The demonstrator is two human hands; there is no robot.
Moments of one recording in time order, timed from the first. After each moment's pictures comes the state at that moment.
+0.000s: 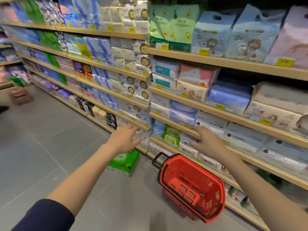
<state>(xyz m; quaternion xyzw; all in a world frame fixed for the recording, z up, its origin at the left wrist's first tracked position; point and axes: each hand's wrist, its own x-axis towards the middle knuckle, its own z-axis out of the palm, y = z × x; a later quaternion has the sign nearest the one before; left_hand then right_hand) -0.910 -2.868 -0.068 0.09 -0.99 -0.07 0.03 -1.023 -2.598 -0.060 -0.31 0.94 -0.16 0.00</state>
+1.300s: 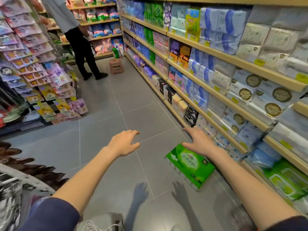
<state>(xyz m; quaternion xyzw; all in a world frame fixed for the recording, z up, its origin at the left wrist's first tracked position) -0.796 -3.305 -0.138 0.38 -0.92 -0.10 -0.06 -1.034 -3.154 -0.151 -0.56 0.80 -0.16 0.17</state>
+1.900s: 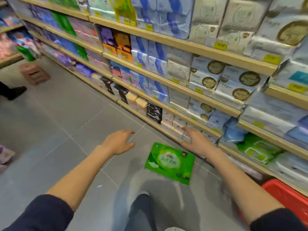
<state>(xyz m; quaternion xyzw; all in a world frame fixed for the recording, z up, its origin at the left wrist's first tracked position) -1.042 -3.500 -0.192 0.16 -0.97 -0.11 -0.16 -1.190 -3.246 -0.217 -0.34 0.90 -0.17 0.20</state>
